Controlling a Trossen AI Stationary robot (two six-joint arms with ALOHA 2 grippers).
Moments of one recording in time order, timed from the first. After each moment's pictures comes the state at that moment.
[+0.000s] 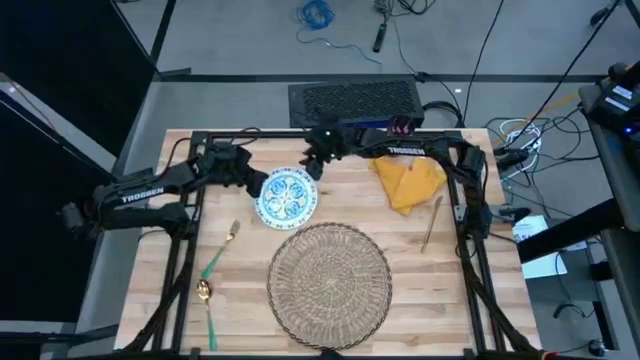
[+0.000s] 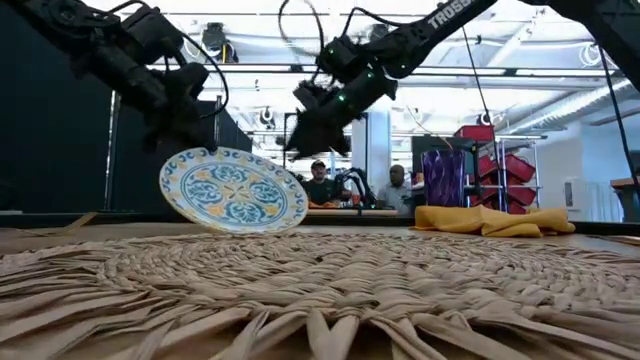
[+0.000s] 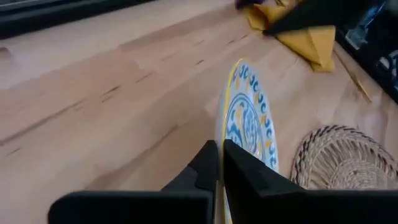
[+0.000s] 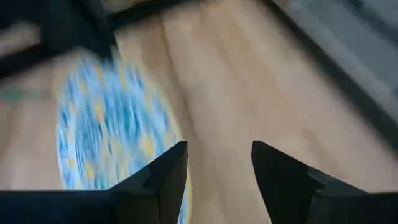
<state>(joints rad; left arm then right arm) 0.59 0.94 0.49 -0.19 0.21 -0.41 -0.41 2.01 1.53 -0.31 -0.24 0.09</state>
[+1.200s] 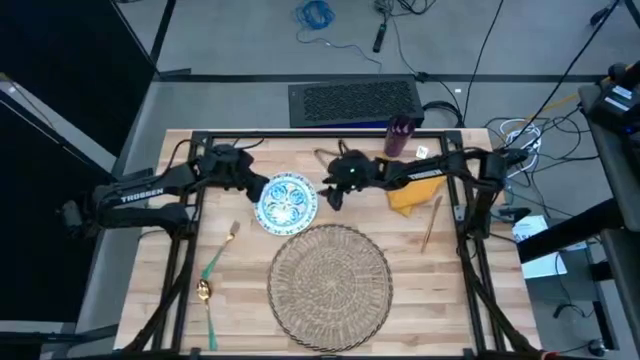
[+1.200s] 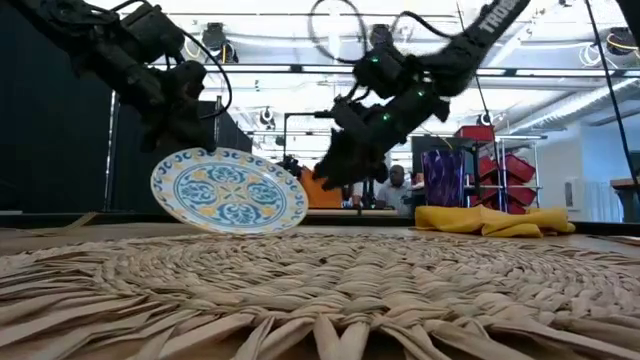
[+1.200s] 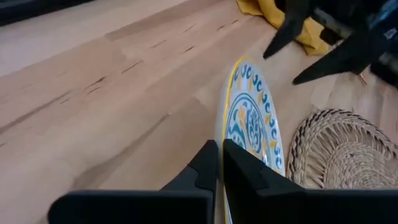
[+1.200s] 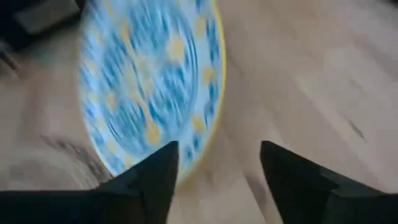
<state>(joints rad) 0.54 0.94 0.49 -0.22 0.21 -0.39 -0.33 1.82 0.95 0.37 -0.23 0.29</state>
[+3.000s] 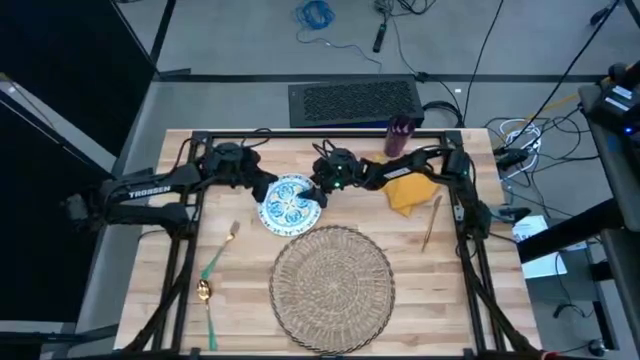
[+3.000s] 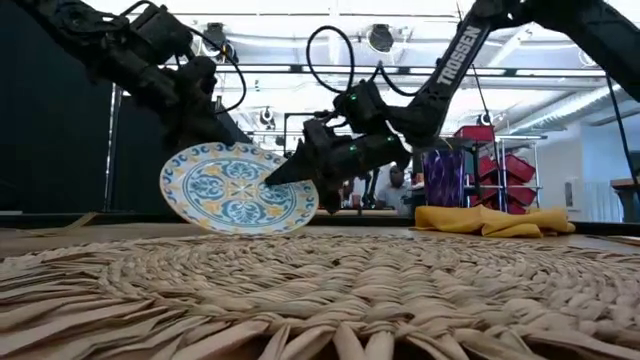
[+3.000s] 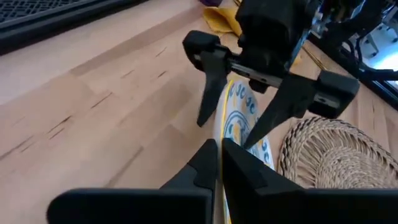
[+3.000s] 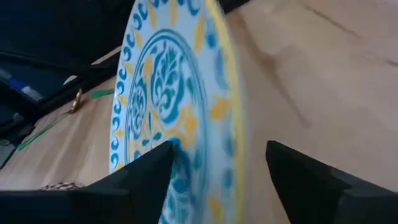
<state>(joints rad) 0.53 1.02 0.49 -0.04 0.26 -0.33 -0.36 2.13 1.14 0.59 -0.46 0.32</state>
